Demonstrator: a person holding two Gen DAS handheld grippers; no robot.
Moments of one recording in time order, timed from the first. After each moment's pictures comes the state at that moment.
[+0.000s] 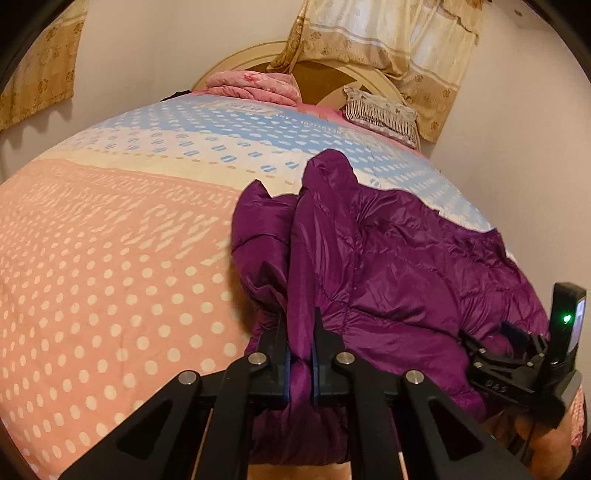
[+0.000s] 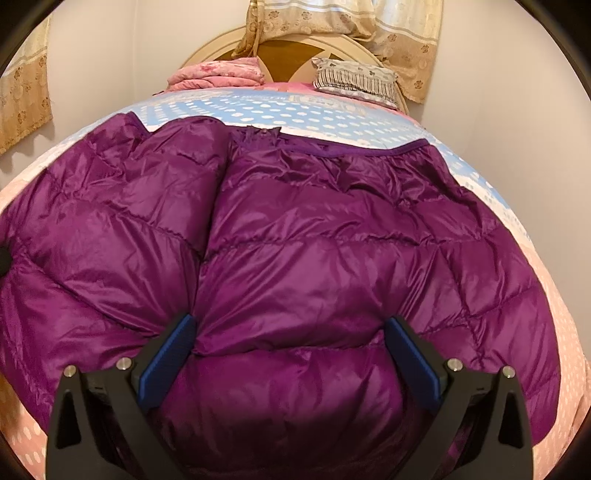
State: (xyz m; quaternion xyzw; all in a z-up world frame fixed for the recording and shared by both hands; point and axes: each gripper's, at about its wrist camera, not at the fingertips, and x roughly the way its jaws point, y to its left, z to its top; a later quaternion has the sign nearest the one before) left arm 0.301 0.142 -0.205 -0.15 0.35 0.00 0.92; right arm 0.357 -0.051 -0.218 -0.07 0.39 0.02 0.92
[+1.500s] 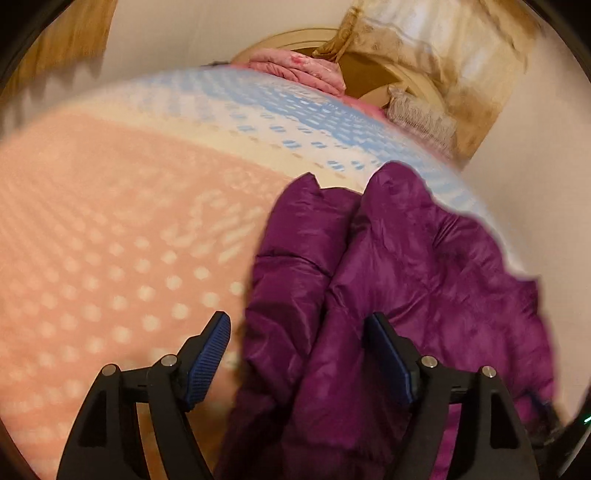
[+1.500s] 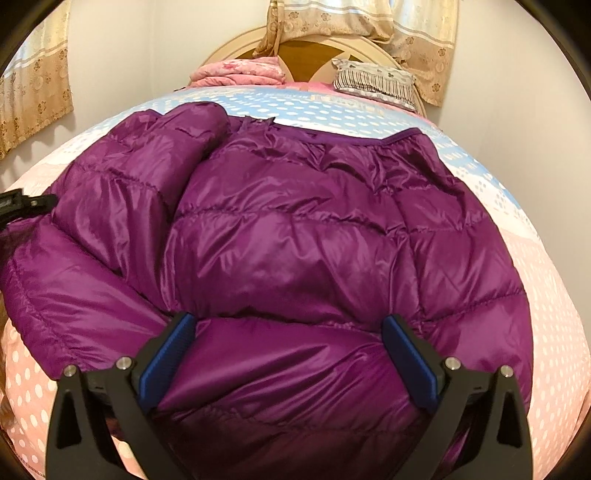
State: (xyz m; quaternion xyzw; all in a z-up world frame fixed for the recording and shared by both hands) left arm 0.330 0.219 -0.238 -0.24 0.36 0.02 0.90; right arm 0.324 -0.054 -0.227 -0.08 0.38 0.06 0.92
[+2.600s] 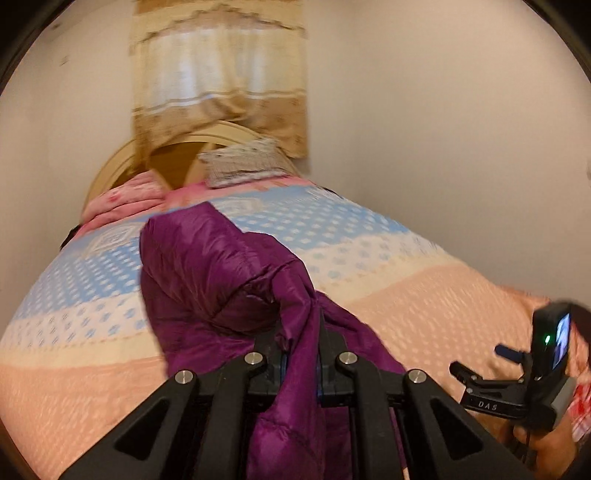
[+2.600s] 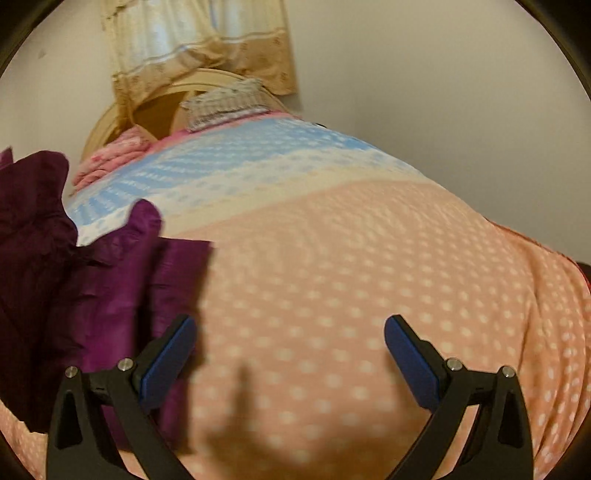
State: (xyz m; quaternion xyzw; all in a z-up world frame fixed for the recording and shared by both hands) left arm 0.325 -0.105 -0.078 0.07 0.25 -0.18 0.95; right arm 0.275 -0.302 -0.185 0.11 0.35 -0.13 0.92
